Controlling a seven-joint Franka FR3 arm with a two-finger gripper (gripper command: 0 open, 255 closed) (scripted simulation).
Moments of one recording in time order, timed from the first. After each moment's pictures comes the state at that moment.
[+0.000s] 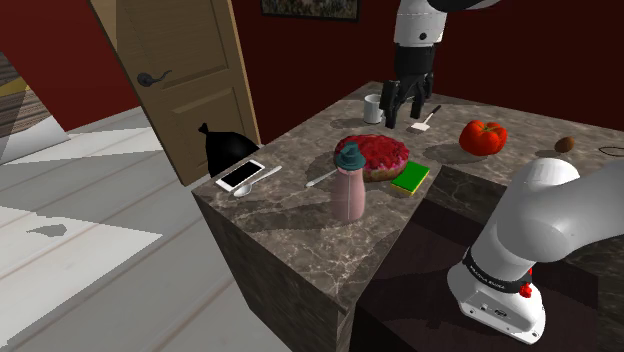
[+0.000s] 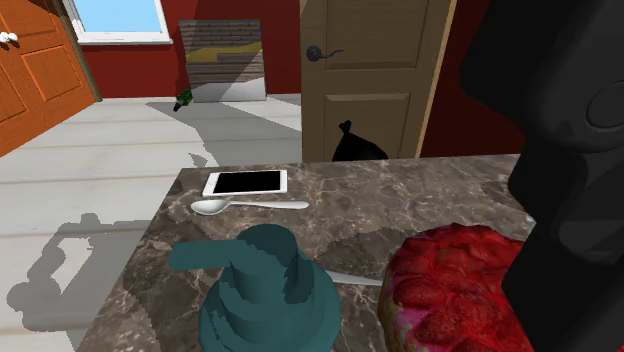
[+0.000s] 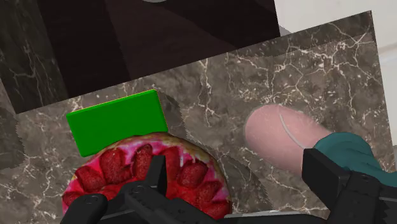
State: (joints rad) arm -0.01 -0.76 -0.04 -2.37 0.06 1.53 0.16
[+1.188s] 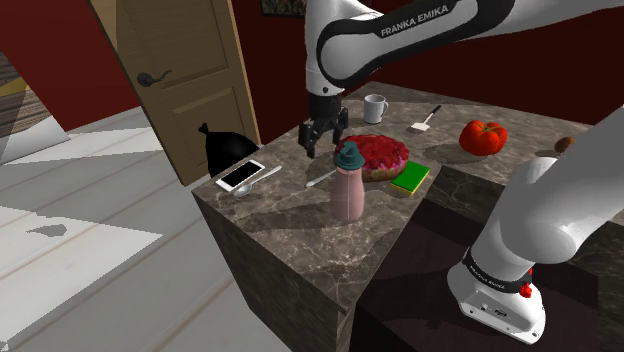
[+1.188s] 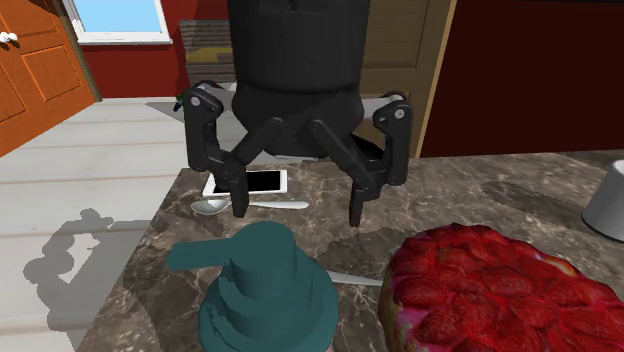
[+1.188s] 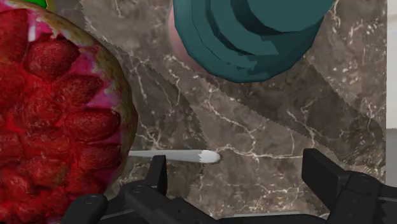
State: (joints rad) arm 0.07 -0.31 0.13 -2.26 0.08 1.98 0.28
